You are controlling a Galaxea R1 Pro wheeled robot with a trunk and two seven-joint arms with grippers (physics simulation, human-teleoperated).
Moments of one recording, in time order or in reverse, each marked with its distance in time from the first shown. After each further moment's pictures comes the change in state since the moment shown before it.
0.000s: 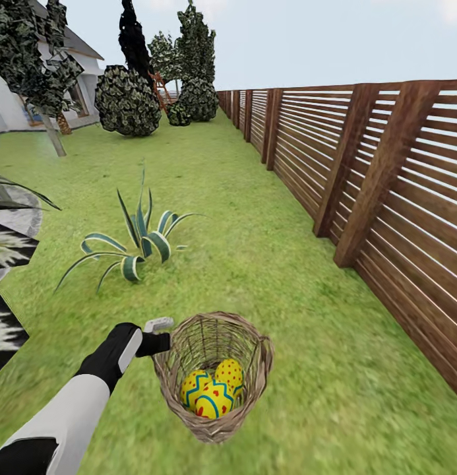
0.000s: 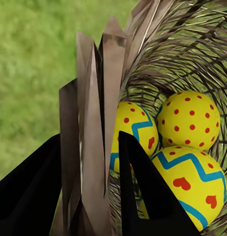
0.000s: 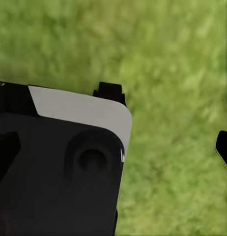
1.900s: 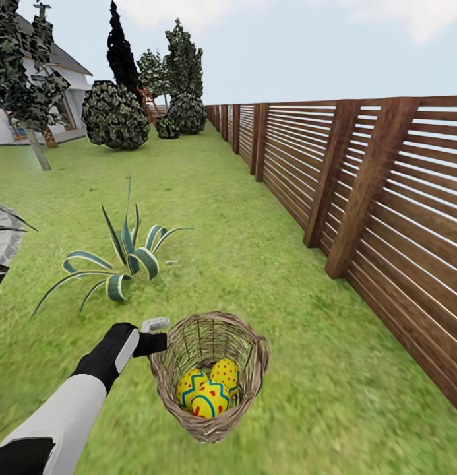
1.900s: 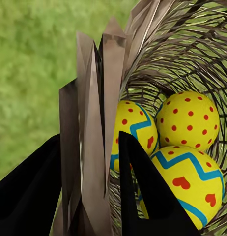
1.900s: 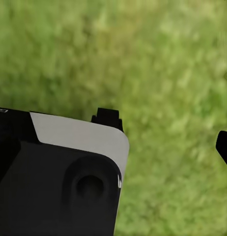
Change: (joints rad) left arm 0.000 0.015 -0.001 0.000 -0.005 -0.002 0.000; right arm 0.015 0.000 0.001 0.001 0.005 -0.078 -0.005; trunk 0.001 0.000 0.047
